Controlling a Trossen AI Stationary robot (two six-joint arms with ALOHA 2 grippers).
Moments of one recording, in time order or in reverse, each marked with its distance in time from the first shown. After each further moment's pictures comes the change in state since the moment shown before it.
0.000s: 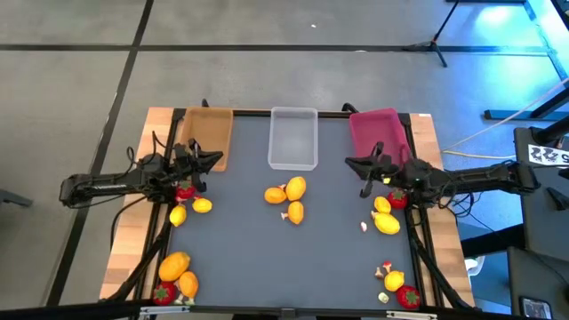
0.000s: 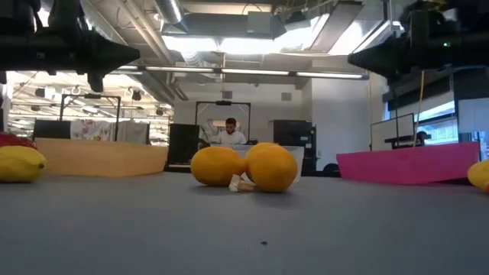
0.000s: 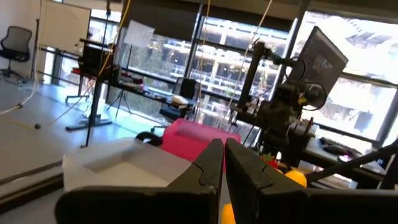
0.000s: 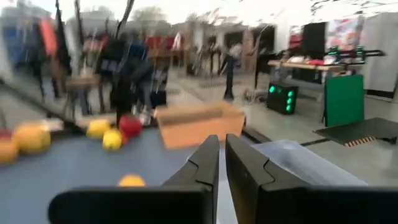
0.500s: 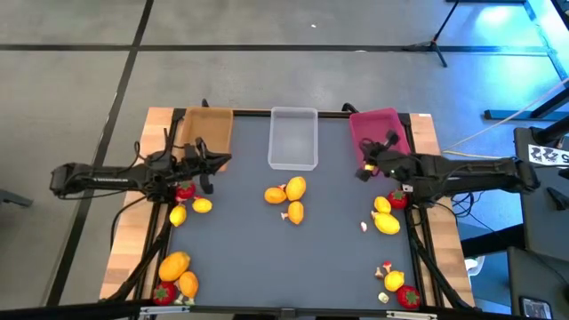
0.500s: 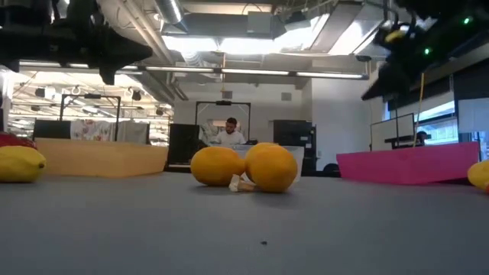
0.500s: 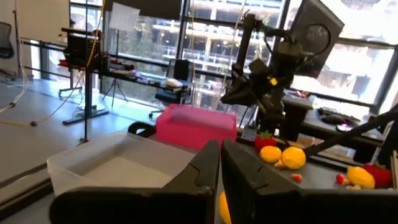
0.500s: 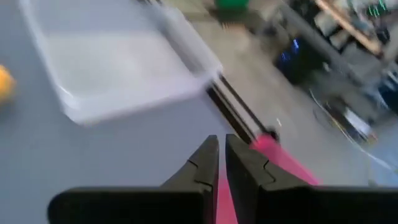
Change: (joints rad) left arm -0.038 0.268 0.100 0.060 0.000 0.082; right arm -0.064 0.120 0.359 -0.943 0.432 0.014
